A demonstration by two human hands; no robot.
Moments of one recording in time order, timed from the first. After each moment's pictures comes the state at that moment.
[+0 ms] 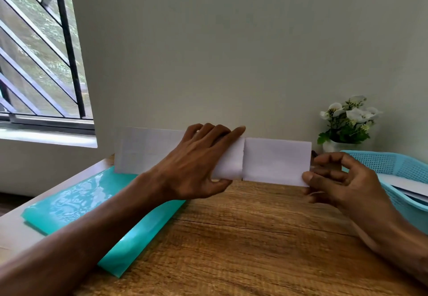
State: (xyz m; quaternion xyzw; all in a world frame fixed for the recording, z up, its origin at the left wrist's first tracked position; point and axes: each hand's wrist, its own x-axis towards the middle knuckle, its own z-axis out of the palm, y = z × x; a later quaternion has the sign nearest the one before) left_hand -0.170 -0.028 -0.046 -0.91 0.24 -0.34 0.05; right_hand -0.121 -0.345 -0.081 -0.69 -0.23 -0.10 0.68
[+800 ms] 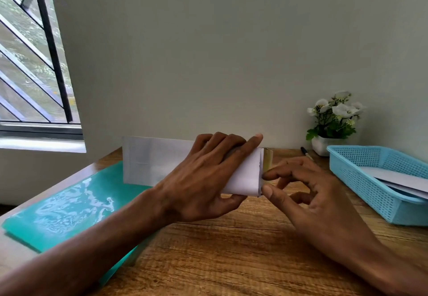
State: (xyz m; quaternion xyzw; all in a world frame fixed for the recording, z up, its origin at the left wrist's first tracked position) left_hand -0.183 -0.071 -0.056 -0.88 0.30 -0.37 0.04; right_hand -0.164 -0.315 -0.086 -0.78 -0.35 -0.22 0.47
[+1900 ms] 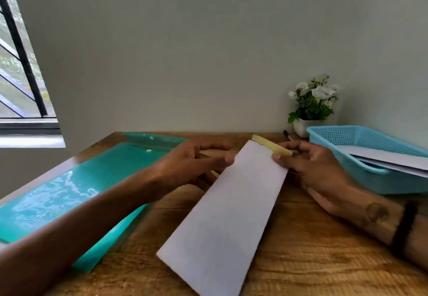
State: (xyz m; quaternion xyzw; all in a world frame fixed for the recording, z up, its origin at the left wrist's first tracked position) left_hand -0.178 -0.070 -0.054 -0.82 0.15 0.03 -0.55; right_hand -0.109 -0.341 -0.089 -0.67 -0.13 -0.02 0.73
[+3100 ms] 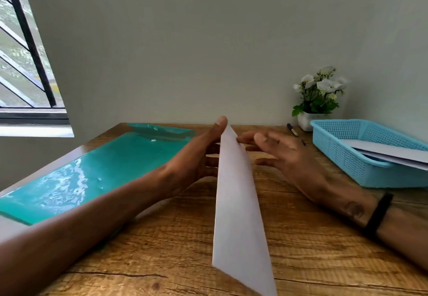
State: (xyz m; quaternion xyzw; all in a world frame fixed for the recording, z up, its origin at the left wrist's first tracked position) left_hand -0.172 -0.092 -0.071 -0.73 0.09 0.03 -0.68; right_hand -0.128 -0.317 -0.078 -0.75 -0.34 0.02 0.57
